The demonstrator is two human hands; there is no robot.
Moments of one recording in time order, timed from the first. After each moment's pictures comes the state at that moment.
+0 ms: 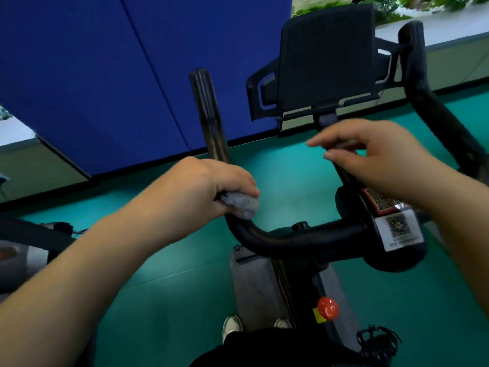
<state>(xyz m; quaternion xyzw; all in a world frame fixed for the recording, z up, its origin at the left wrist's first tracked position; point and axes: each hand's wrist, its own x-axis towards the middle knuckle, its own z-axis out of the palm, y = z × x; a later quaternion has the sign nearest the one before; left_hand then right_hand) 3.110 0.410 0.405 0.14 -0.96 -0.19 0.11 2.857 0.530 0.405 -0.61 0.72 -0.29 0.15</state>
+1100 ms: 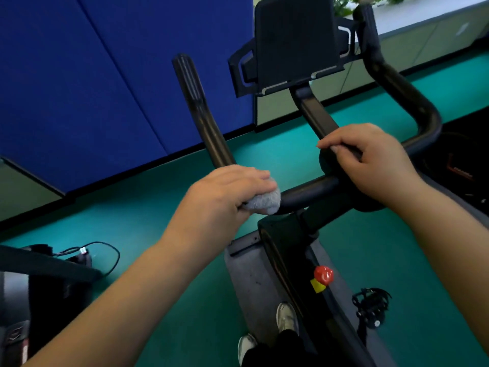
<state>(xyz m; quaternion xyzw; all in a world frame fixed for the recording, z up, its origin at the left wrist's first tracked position) 3.126 0.468 0.360 0.13 -0.94 -0.19 0.27 2.885 0.590 0.360 -0.53 0.79 -0.30 0.02</state>
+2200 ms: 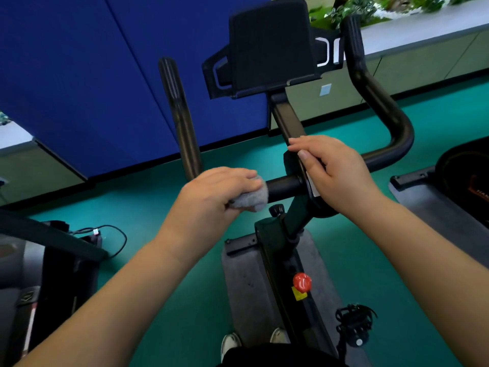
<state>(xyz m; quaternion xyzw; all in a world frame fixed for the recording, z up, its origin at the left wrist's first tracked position) 3.077 0.522 0.357 0.19 -0.92 -0.15 0.31 2.856 0.603 0.342 -0.59 0.71 -0.38 0.03</state>
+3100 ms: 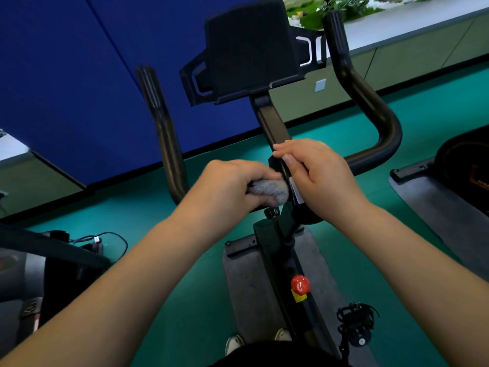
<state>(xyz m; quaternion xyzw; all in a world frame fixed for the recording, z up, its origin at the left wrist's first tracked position) 3.020 0.527 0.388 0.24 -0.92 -0.25 0.18 2.851 0.600 0.336 -0.59 0.71 -0.39 0.01</state>
